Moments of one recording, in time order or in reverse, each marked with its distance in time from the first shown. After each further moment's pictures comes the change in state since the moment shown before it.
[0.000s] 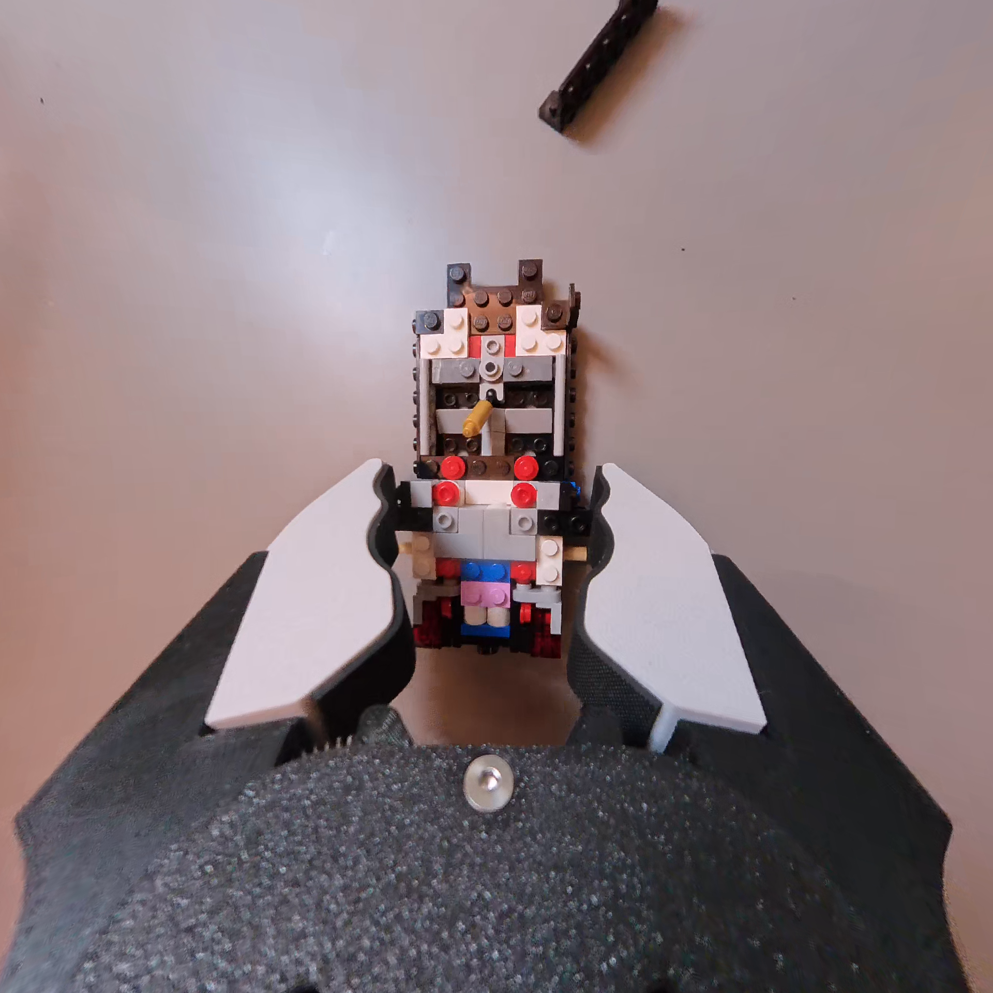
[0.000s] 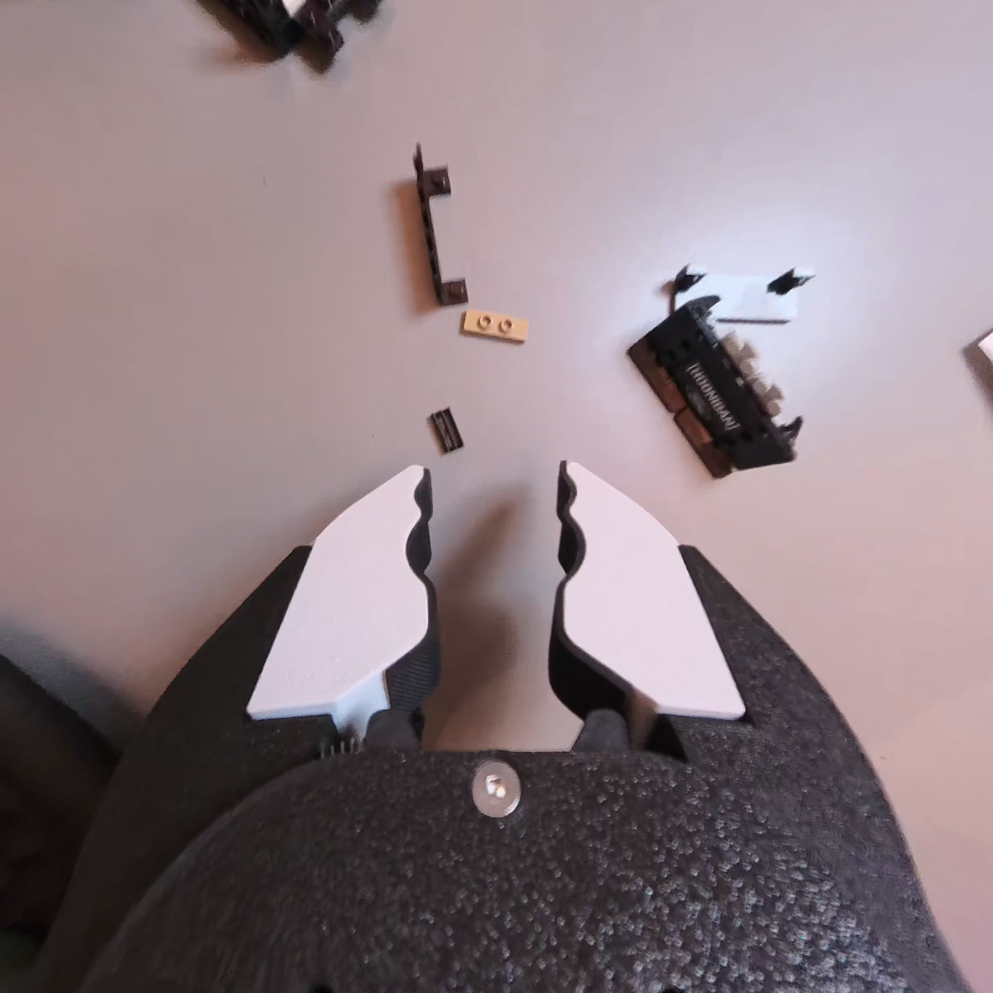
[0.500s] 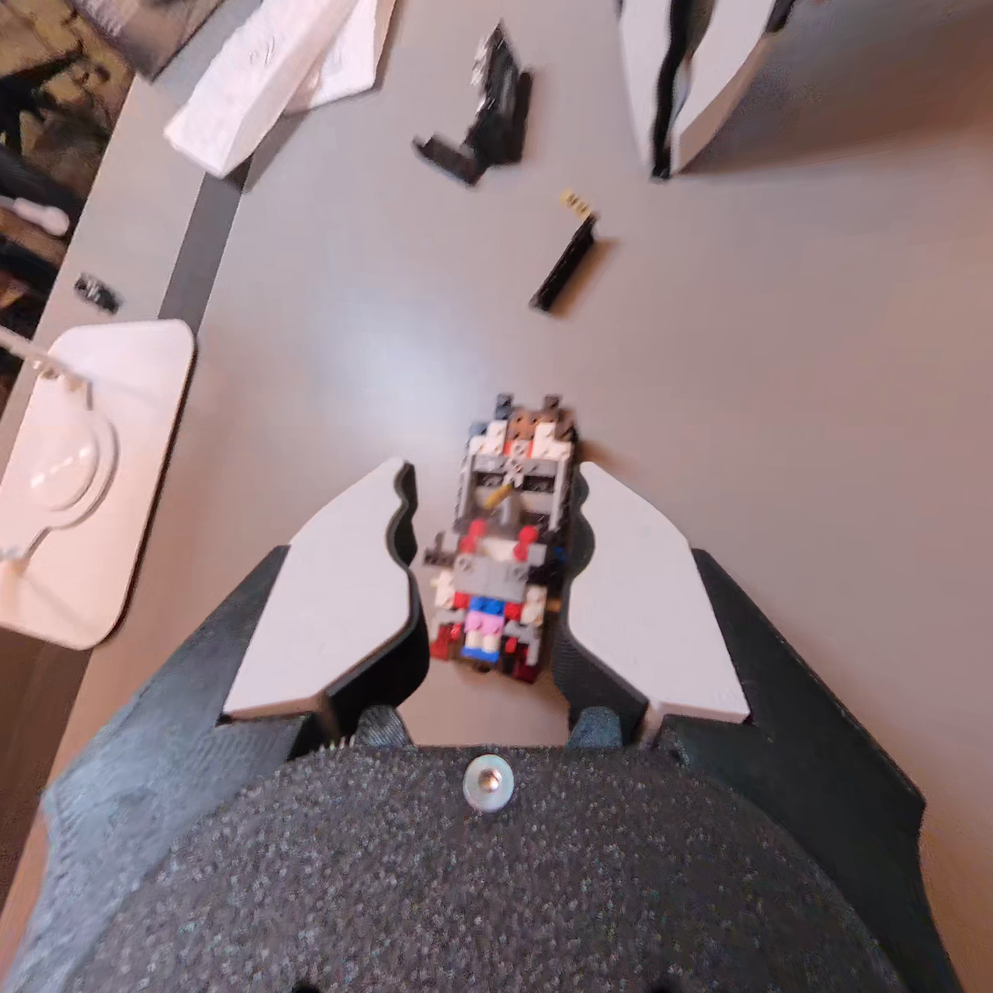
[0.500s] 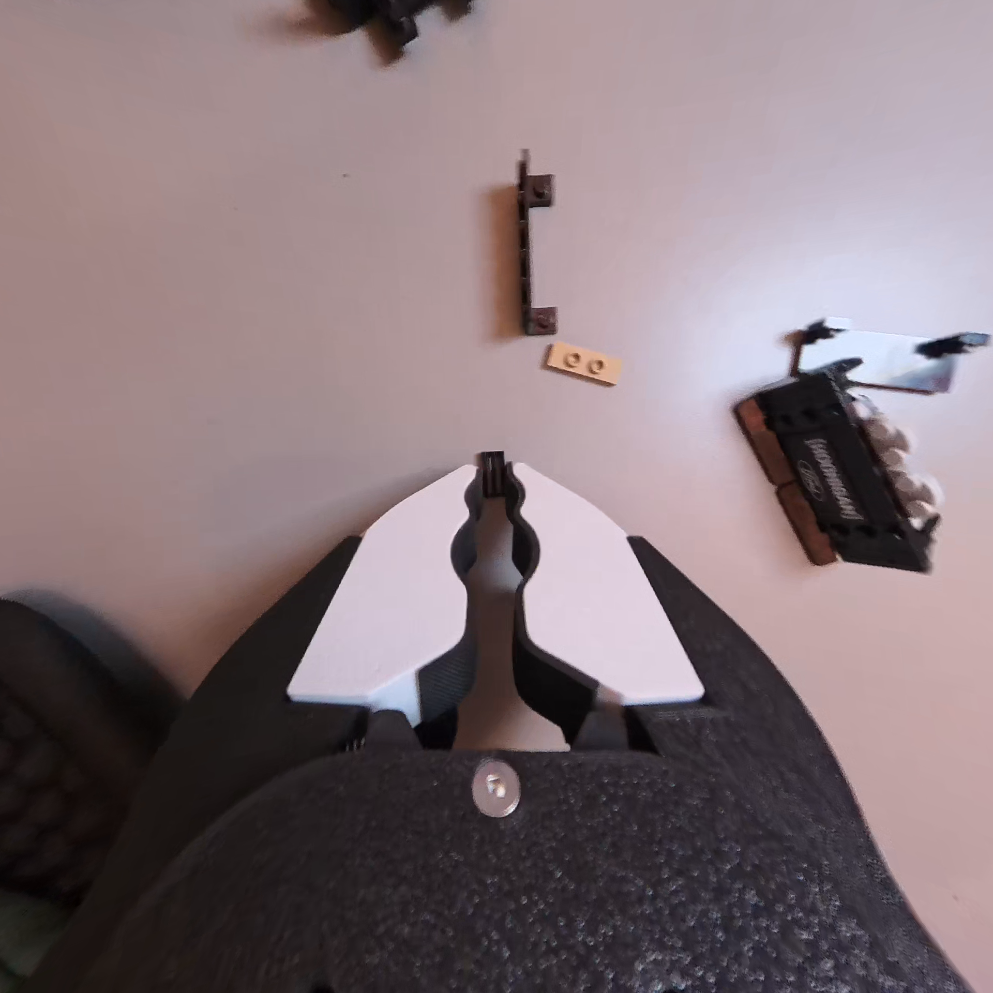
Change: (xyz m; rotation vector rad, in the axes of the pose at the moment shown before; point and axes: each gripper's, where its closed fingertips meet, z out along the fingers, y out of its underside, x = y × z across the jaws) left arm -0.001 -0.044 -0.041 0.258 -0.083 0.151; right arm -0.027 -0.006 0.023 -0.044 -0.127 -0.065
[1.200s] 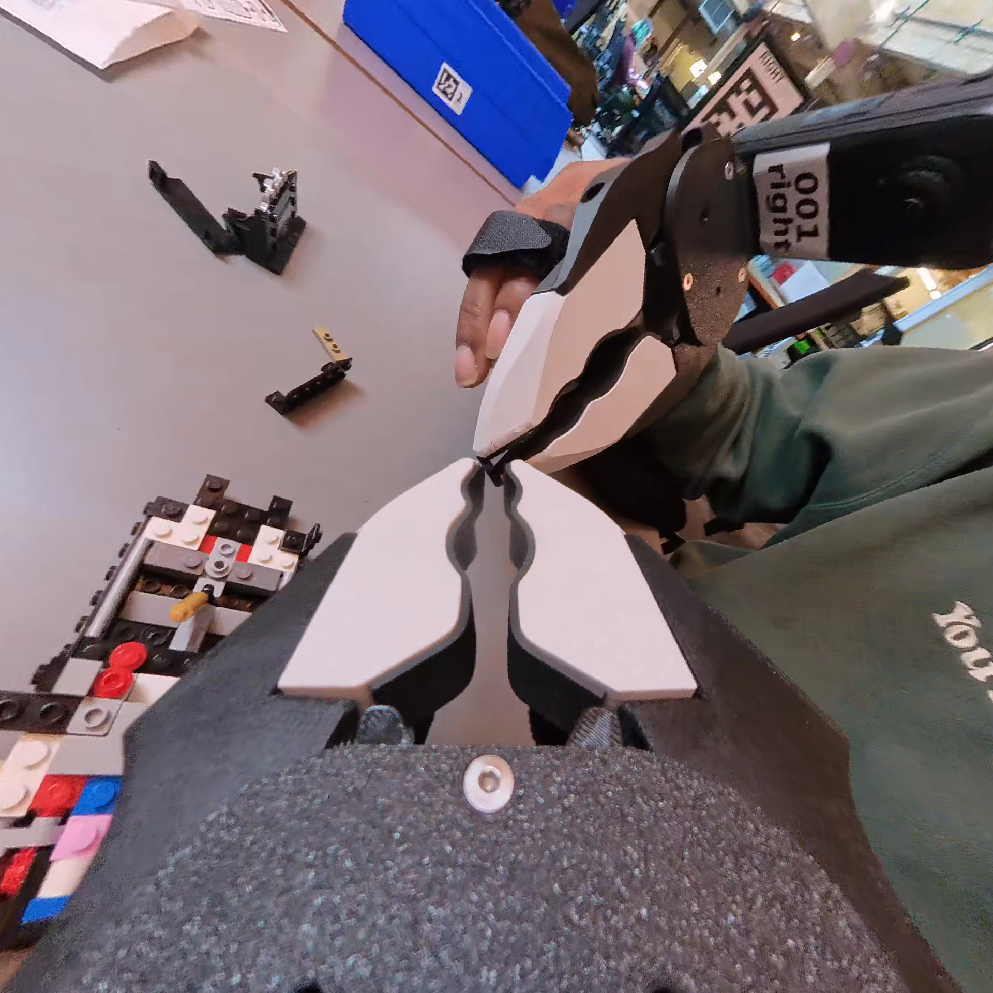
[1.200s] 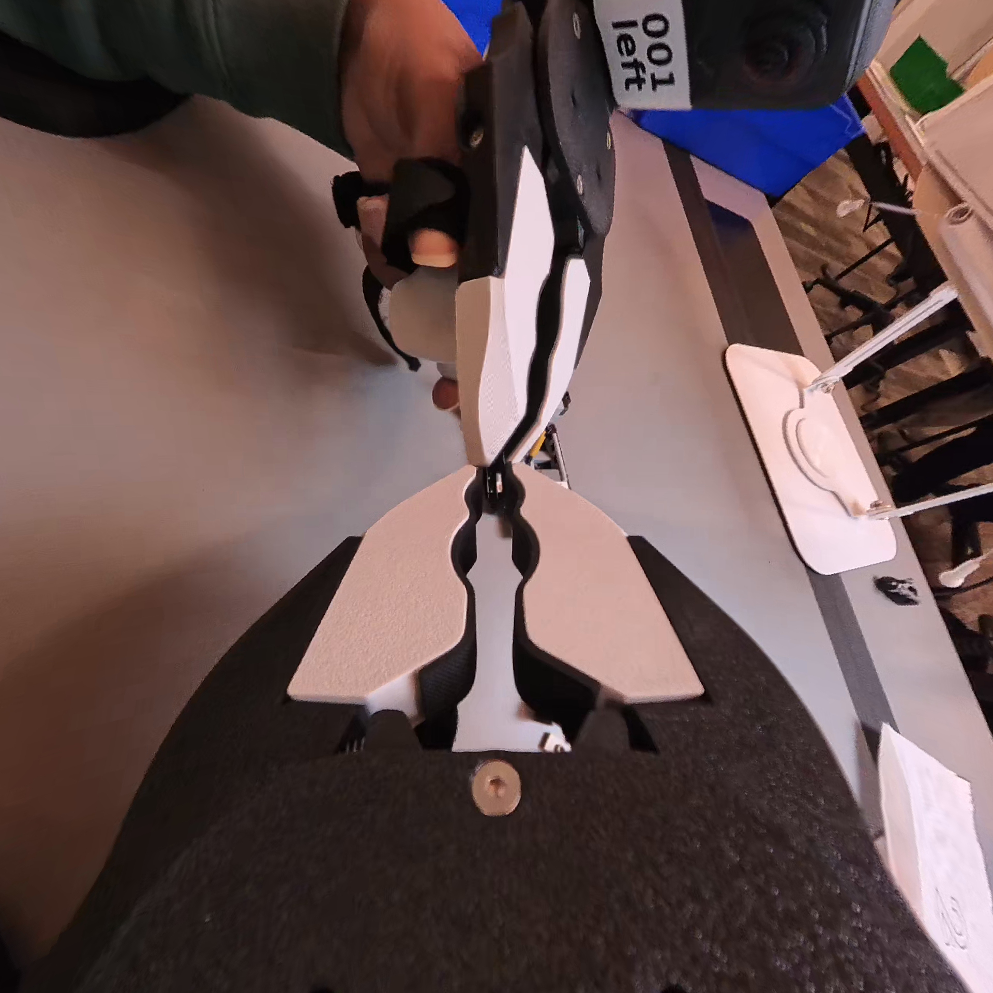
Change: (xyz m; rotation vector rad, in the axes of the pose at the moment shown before) left arm 0.055 -0.056 -0.008 0.345 0.649 -0.691; right arm -0.077 -0.141 -0.023 0.534 0.161 -0.541
